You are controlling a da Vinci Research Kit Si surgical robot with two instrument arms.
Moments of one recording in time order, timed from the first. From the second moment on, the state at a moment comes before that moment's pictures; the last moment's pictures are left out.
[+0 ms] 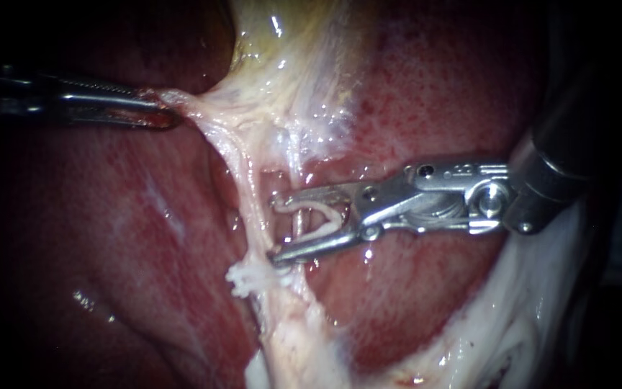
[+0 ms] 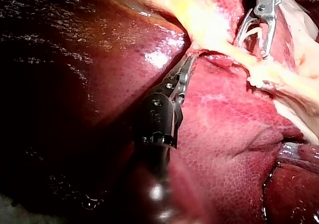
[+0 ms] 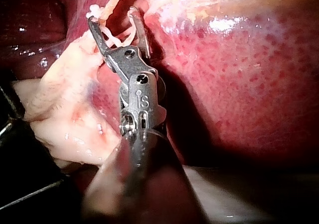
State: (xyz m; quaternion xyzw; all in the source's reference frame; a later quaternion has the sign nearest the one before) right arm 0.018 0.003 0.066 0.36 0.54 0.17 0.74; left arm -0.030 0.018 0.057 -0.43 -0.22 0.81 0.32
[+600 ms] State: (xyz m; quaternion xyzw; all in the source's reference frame) right arm 0.022 0.003 0.067 0.39 0.53 0.17 0.73; left arm -0.030 0.018 0.057 -0.43 -0.22 0.81 0.32
